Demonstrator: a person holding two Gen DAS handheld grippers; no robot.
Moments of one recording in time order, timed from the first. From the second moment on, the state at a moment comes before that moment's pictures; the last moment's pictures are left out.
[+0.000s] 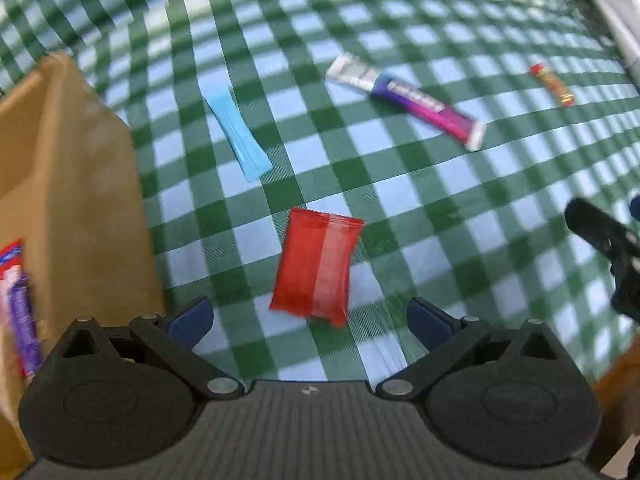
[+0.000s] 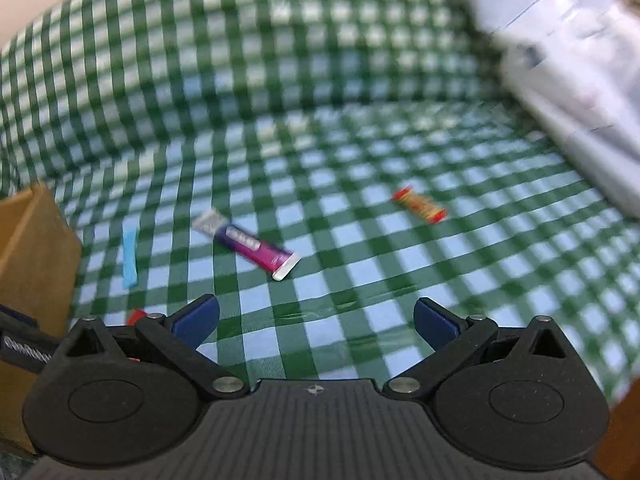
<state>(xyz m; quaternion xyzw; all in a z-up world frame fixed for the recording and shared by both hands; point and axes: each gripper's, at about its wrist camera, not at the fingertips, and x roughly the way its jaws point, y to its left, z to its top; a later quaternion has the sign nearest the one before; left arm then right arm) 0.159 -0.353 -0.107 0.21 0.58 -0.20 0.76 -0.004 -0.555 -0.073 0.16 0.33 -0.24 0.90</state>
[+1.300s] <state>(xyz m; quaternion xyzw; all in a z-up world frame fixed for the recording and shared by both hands) 0.080 -0.253 0.009 0.11 0.47 -0.27 0.83 0.013 -0.524 -0.054 0.12 0.22 -0.18 0.95</state>
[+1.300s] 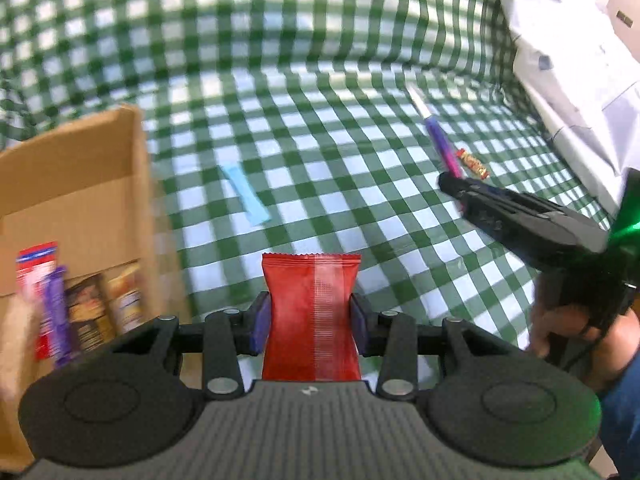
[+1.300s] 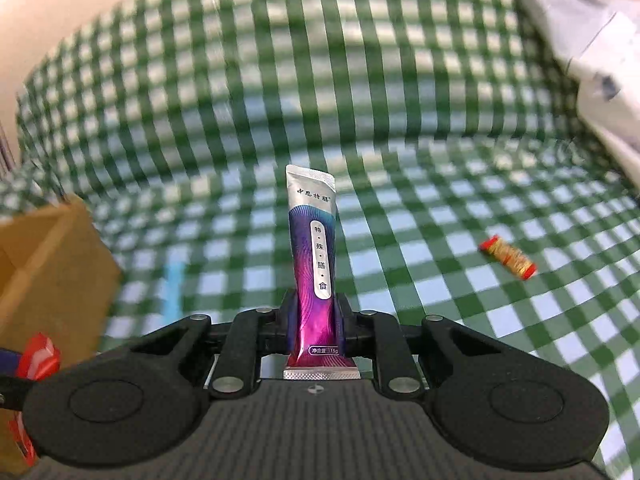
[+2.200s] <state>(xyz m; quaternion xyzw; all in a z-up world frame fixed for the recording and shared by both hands) -0.089 0.042 0.088 0.04 0.36 -0.15 0.92 -0.153 -0.156 0.053 0.06 0.21 0.03 0.98</state>
